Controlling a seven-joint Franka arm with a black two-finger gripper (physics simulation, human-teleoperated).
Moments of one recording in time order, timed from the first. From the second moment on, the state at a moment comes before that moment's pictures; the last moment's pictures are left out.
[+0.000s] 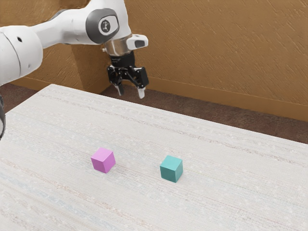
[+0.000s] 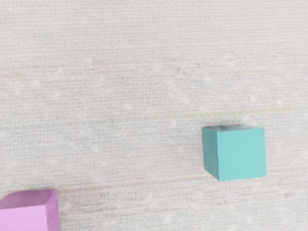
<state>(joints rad) -0.09 0.34 0.01 -1.33 -0.12 1.62 0.01</state>
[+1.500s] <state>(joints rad) -0.35 0.51 0.03 -1.77 -0.11 2.25 -0.24</state>
